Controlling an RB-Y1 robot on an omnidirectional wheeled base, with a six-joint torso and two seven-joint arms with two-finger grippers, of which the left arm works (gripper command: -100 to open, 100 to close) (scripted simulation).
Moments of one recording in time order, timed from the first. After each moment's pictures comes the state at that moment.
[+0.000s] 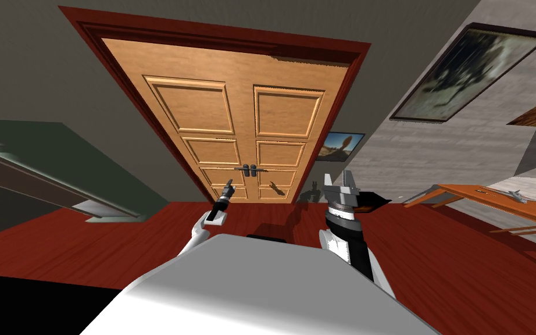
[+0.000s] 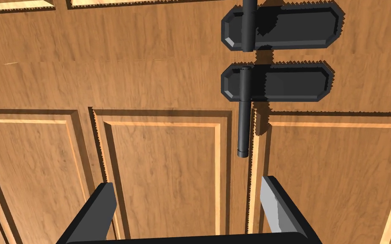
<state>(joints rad) 0.13 0.29 0.09 -1.40 0.06 -0.44 0.23</state>
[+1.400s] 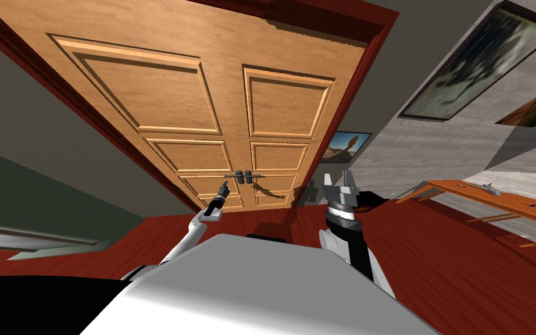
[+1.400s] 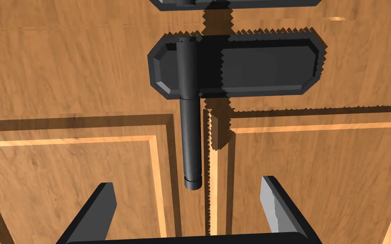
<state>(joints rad) 0.01 0.37 0.13 -1.15 0.10 -0.38 0.28</state>
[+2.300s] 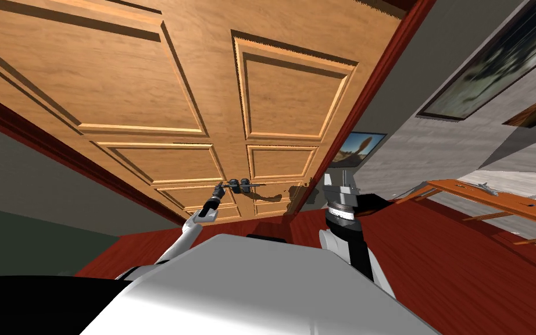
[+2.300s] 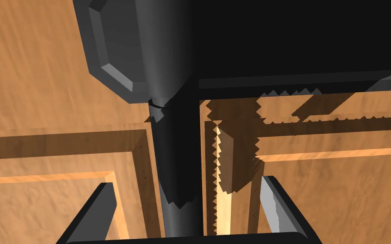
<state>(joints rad) 0.01 0.41 0.18 -1.08 0.12 -0.39 0.28</state>
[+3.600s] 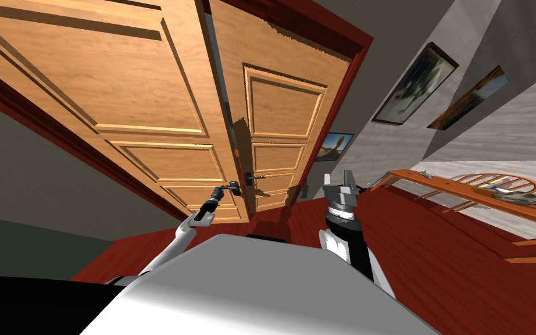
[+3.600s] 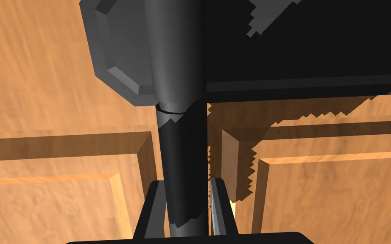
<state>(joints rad) 0.08 0.46 0.12 -1.15 0.11 -0.42 0.35</state>
